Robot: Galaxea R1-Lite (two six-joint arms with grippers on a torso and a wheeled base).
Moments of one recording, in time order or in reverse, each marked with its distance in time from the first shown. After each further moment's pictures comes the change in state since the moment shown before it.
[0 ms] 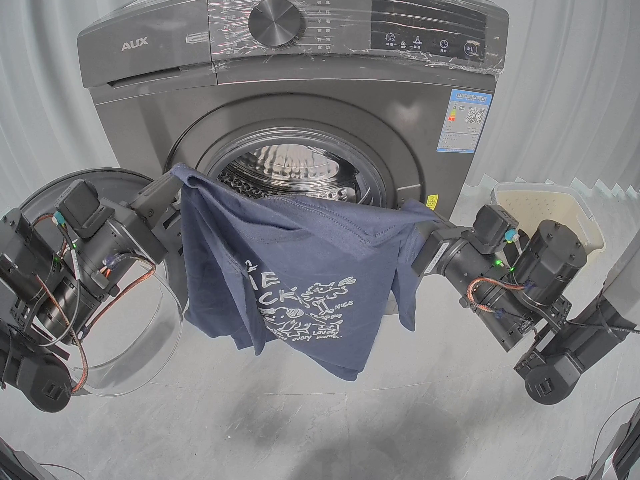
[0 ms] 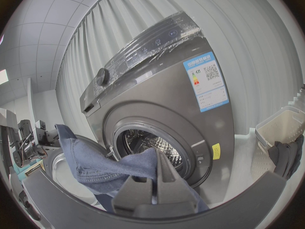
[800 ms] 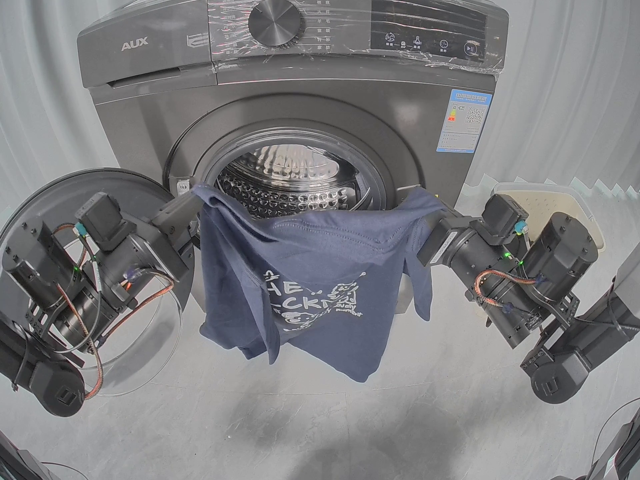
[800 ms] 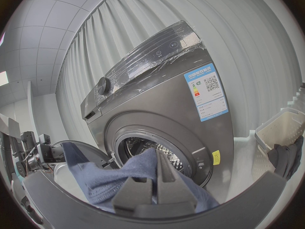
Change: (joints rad) left arm -0.035 0.054 0.010 -0.002 -0.001 0.007; right arm 0.011 -0.037 -0.007 0.002 -0.019 0.003
